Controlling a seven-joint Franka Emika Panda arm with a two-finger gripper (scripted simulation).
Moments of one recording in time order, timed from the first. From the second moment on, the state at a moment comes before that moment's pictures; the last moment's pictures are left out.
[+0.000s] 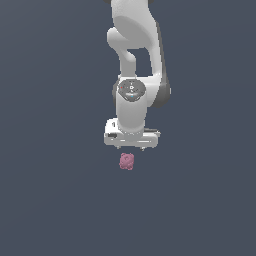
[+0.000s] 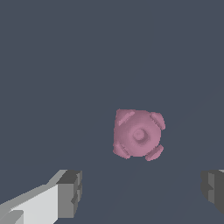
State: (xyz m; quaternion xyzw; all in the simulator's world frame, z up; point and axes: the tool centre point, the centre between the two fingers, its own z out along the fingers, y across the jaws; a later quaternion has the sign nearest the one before) arm 0.030 0.011 0.132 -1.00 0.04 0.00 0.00
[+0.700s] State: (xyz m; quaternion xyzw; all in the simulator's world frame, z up) arm 0.046 -0.004 0.090 -1.00 0.08 0.00 0.00
